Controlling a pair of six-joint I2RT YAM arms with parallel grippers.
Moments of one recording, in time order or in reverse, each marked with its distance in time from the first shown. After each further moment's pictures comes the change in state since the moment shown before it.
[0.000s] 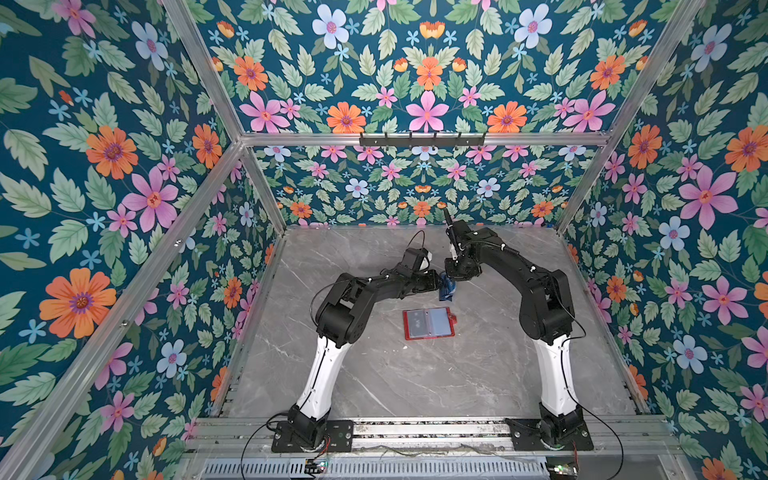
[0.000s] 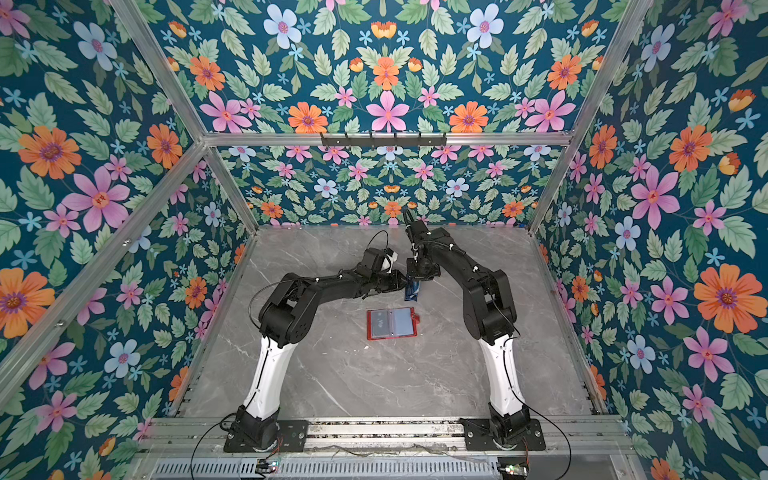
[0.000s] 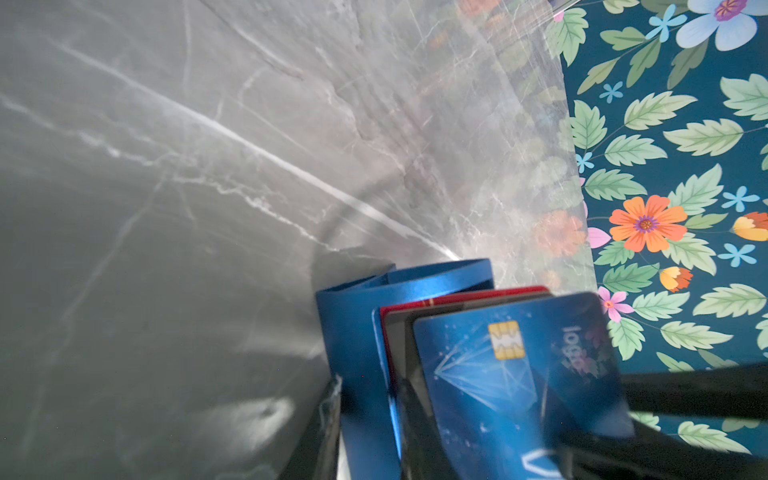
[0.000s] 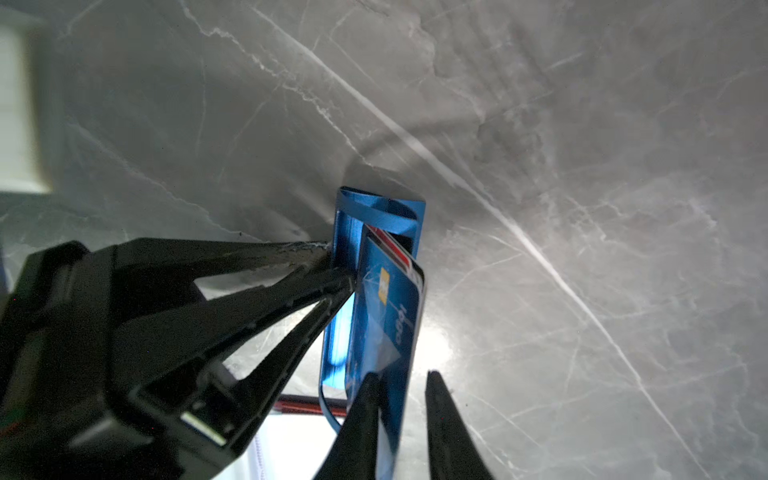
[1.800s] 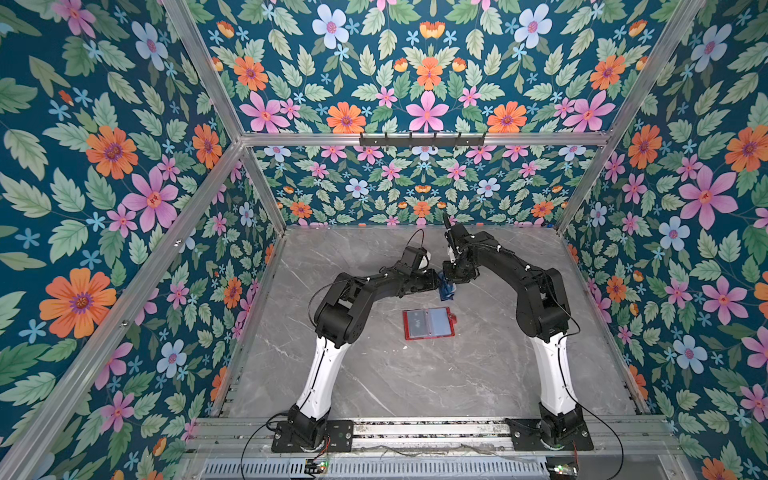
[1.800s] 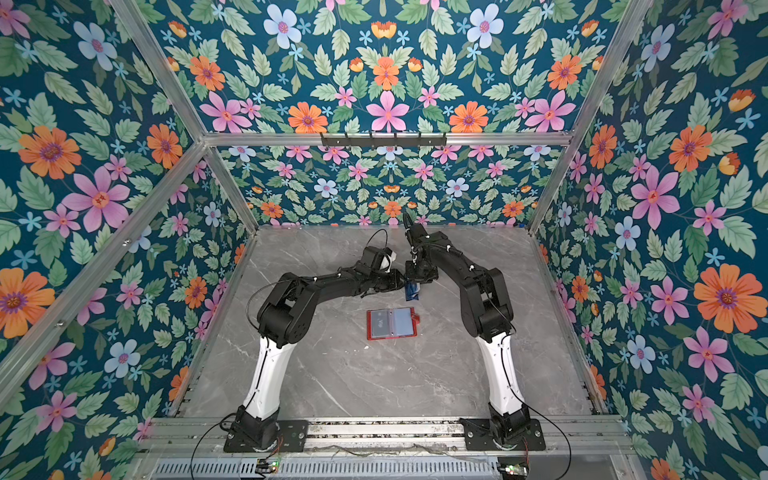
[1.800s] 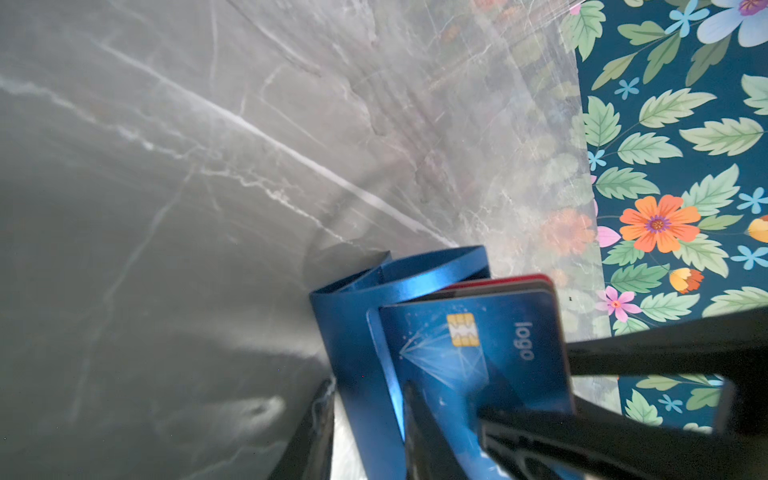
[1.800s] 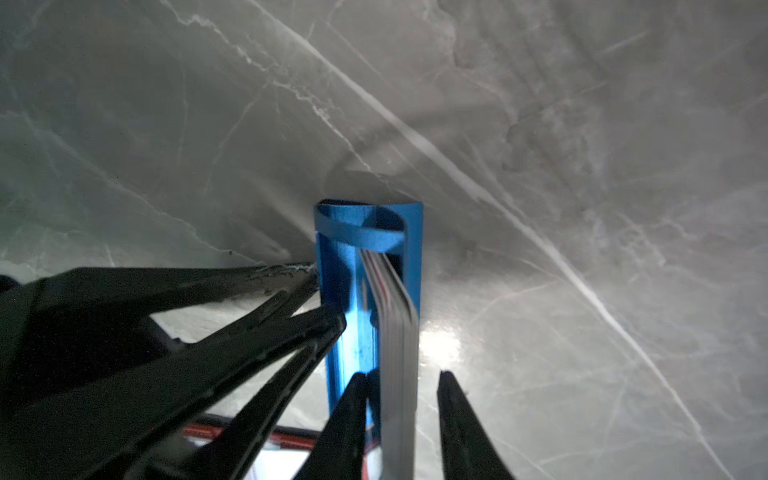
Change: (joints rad) left arm 0.002 -0.013 0.019 -0.055 -0.004 0.006; right arm -0.001 0.046 -0.017 0.058 -0.034 0.013
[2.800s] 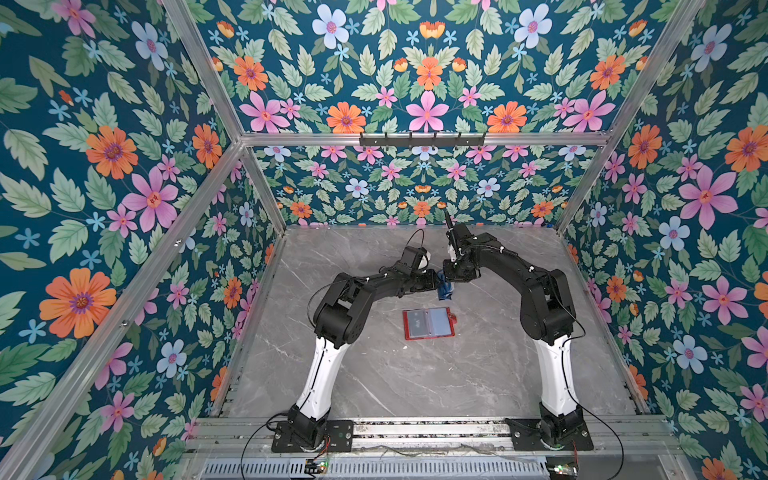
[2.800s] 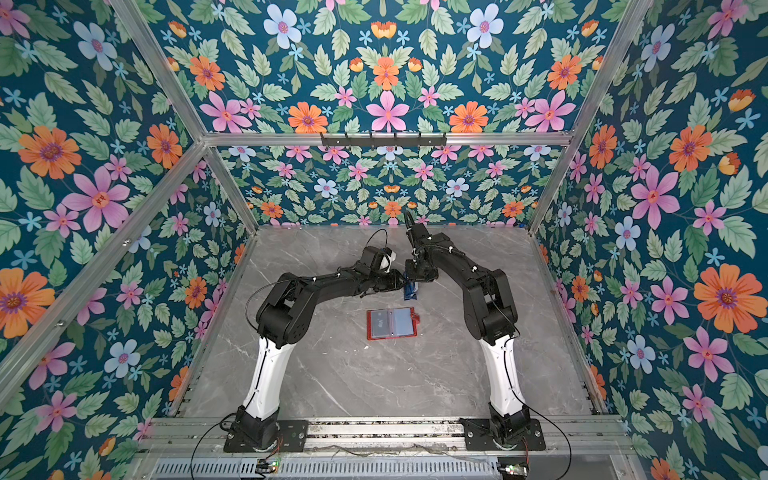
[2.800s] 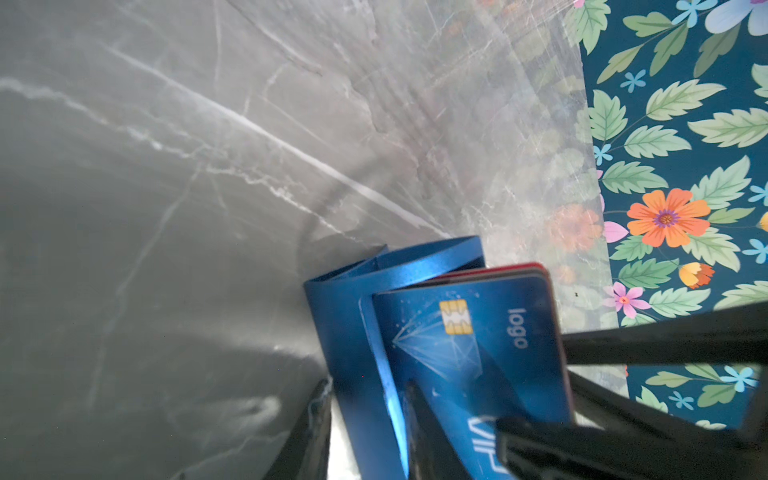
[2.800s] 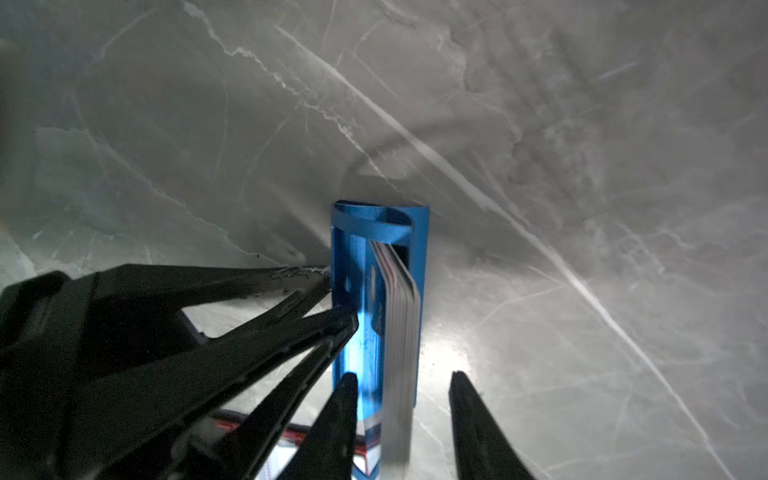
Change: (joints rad) left arm 0.000 -0.011 -0.006 -0.005 0.005 0.021; right arm 0.000 -0.043 -0.060 0.074 -0.027 0.004
